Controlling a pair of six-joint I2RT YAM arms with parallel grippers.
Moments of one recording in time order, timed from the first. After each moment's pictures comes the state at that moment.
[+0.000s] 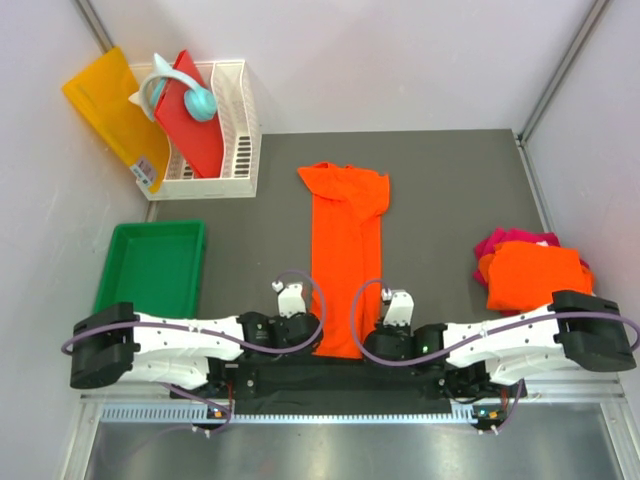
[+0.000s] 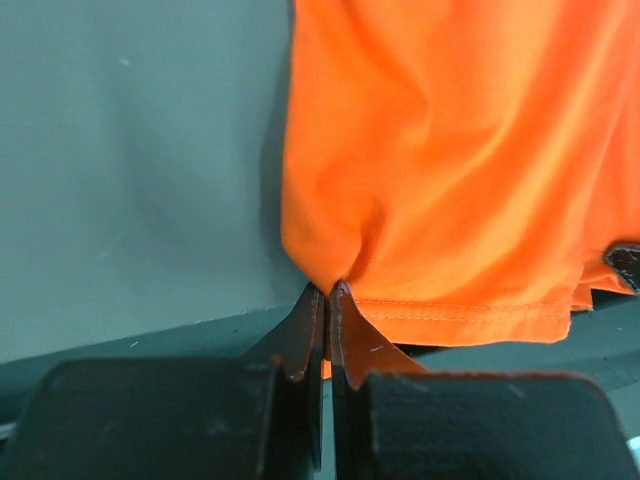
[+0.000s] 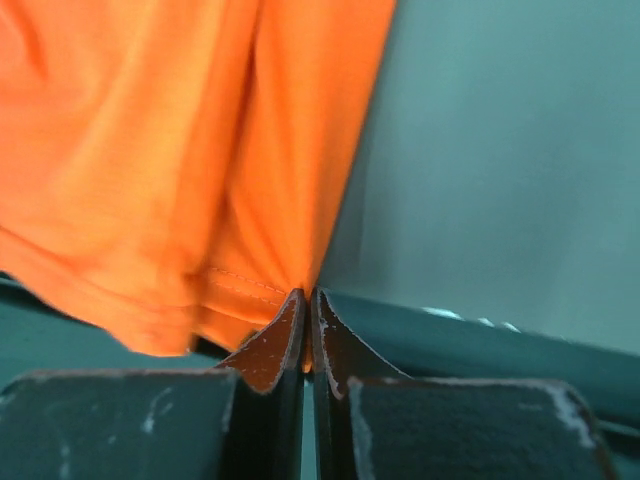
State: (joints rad) left arm -1.32 1.16 0.47 -0.38 -0.40 -1.28; right arm 1.48 1.21 0.48 -0.42 0.59 1.30
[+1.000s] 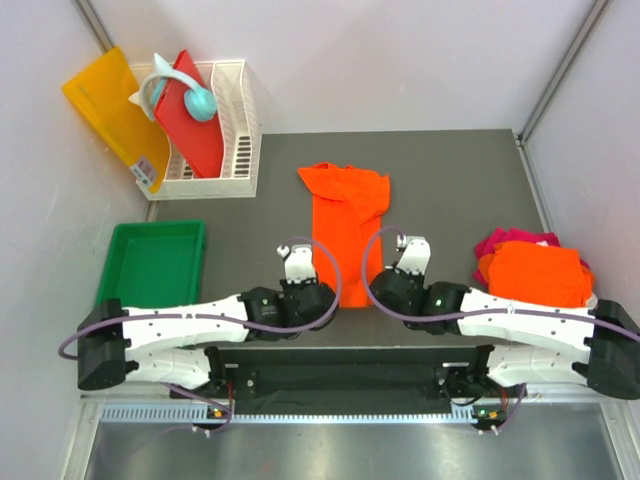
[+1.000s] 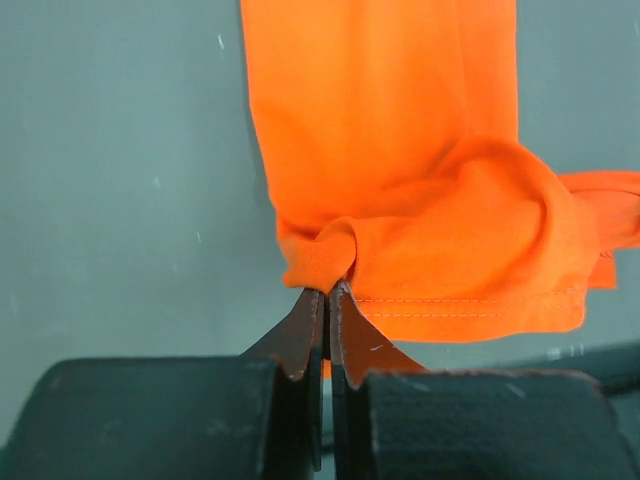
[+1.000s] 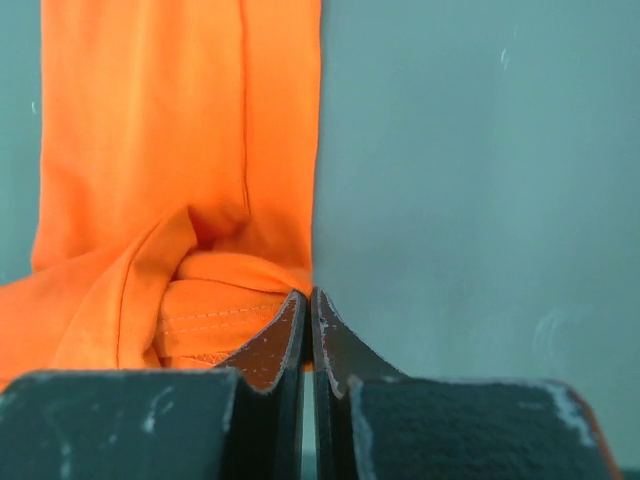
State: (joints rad) left arm -1.28 1.18 0.78 -0.57 -0.70 -1.10; right arm 1.18 1.11 0.71 -0.62 0.77 1.01
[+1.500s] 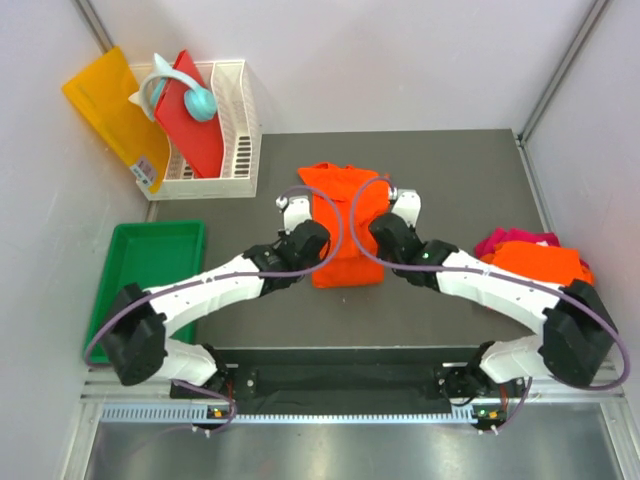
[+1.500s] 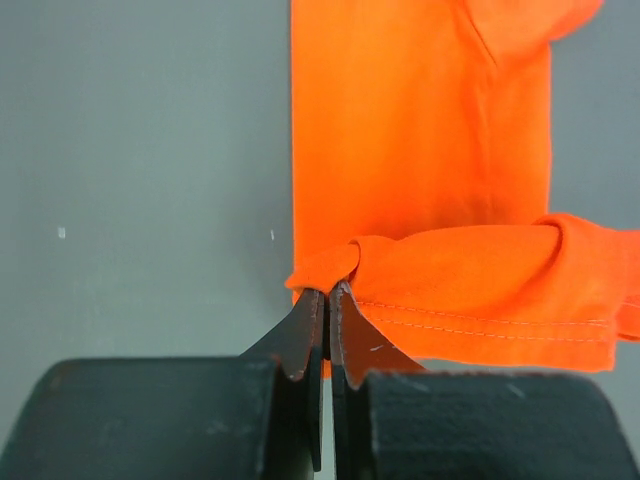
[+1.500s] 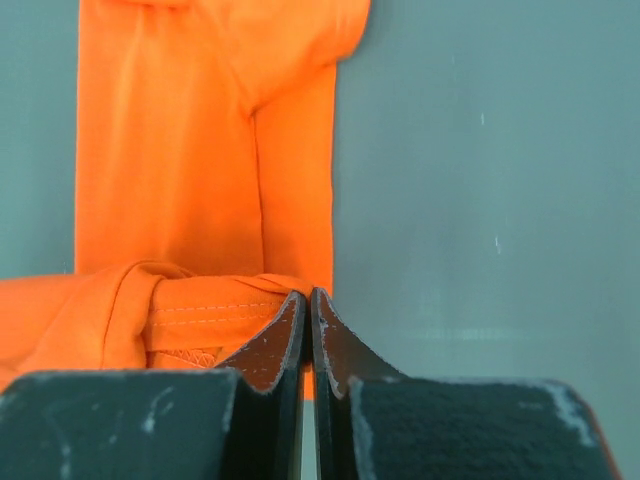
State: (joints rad) left arm -0.89 1.35 0.93 -0.36 -0.57 -0.75; right arm 0.84 1.31 0.88 -0.34 0.63 0.63
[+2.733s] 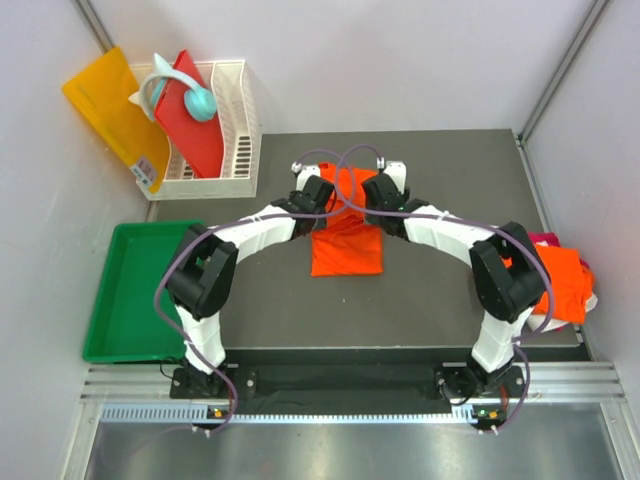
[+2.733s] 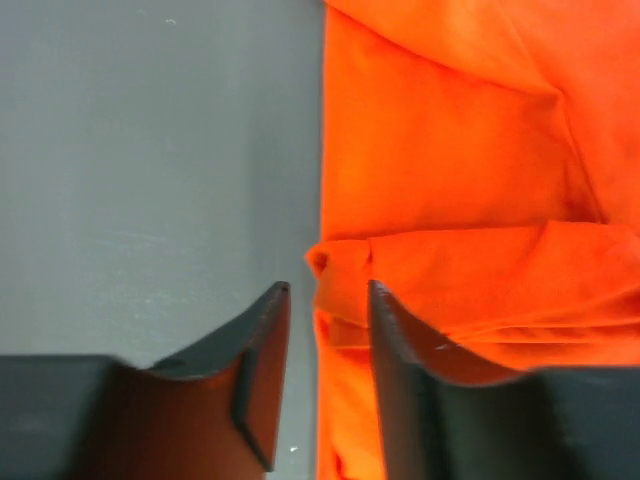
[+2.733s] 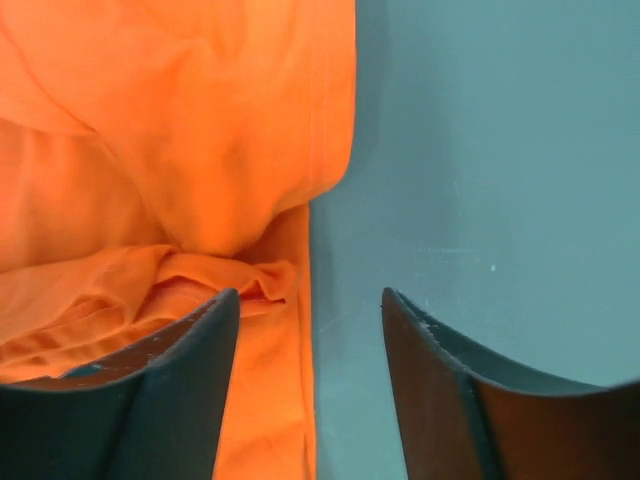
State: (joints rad) left arm -0.62 1.88 1.31 -0.28 -0.41 -0.52; right arm 0.59 1.80 1.21 -0.23 0.49 0.47
